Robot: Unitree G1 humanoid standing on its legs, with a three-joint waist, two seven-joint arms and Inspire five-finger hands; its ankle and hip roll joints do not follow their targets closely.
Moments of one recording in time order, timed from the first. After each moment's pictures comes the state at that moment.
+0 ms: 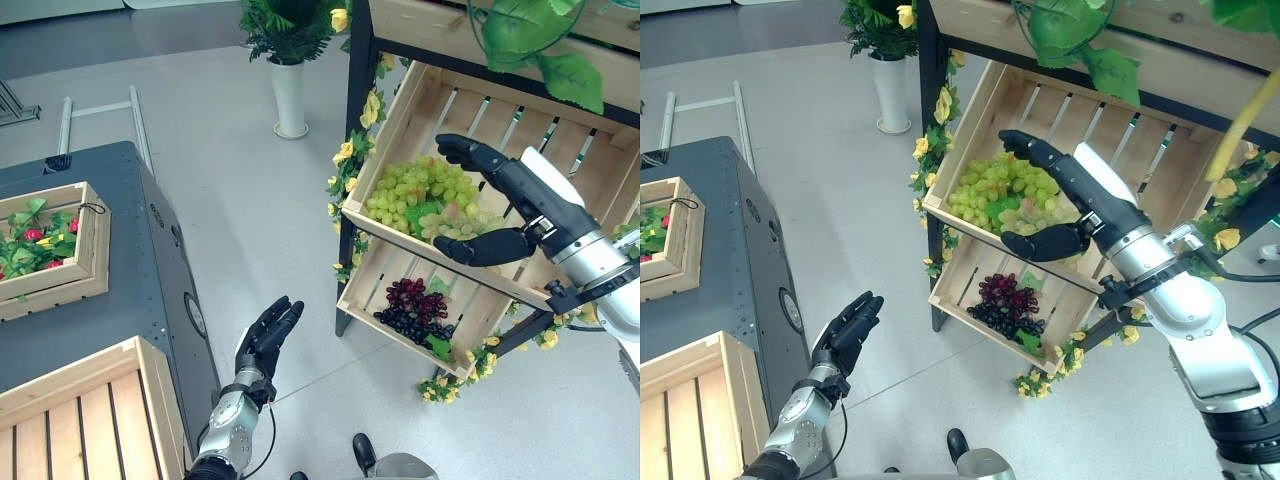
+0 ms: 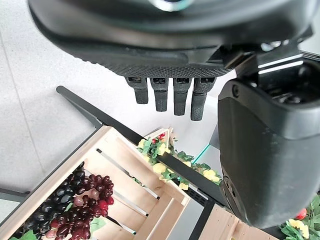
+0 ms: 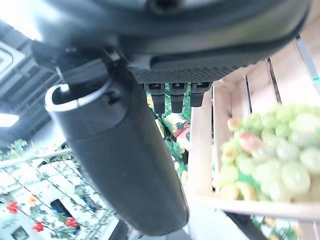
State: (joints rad) left arm -0.04 0.23 -0.19 0.69 -0.74 -0.31 -0.12; right arm -0.12 -0.90 -0.05 -0.38 0.20 -0.02 0.20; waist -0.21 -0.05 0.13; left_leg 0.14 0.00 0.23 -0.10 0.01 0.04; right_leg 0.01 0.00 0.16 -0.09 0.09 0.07
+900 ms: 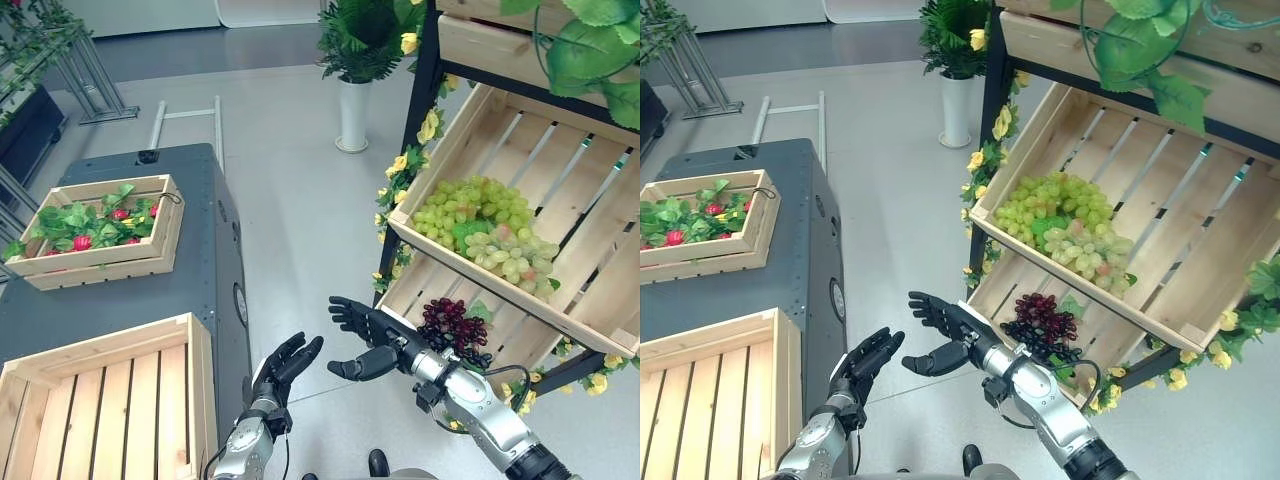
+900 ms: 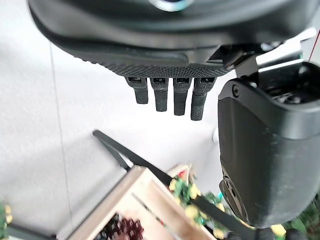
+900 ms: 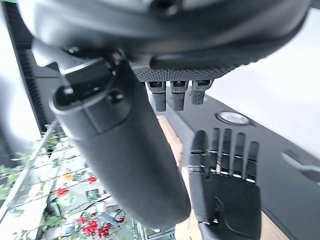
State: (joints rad) left arm 0.01 0.21 -0.34 0.79 -0.66 -0.31 0.01; right arm -0.05 -0.38 0.52 0.17 0.40 -0.05 0.25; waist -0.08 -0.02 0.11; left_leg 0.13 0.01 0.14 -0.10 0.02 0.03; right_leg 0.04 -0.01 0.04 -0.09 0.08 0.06
